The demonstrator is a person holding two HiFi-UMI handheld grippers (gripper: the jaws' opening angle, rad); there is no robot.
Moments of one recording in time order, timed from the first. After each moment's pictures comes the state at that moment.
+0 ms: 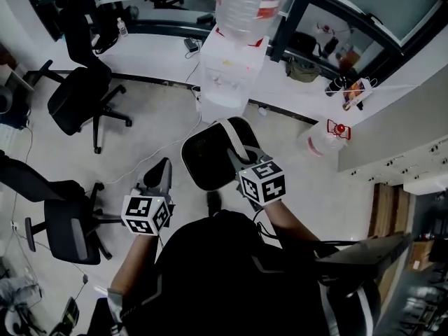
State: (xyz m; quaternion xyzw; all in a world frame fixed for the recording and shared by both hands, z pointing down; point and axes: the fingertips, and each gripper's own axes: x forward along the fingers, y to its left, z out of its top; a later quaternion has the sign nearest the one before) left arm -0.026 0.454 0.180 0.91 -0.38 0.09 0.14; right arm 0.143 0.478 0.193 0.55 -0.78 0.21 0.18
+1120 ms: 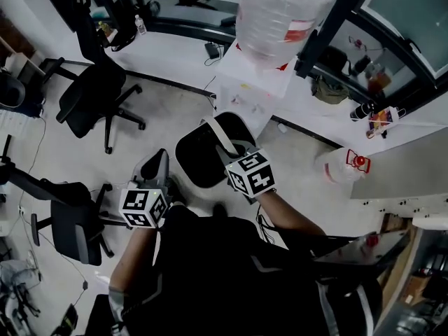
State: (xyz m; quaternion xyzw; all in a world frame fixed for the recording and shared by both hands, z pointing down) left arm 0.008 0.295 0.178 0.88 -0.45 0.09 0.12; right arm 0.152 0.301 0.219 0.46 -0.84 0.21 0.21
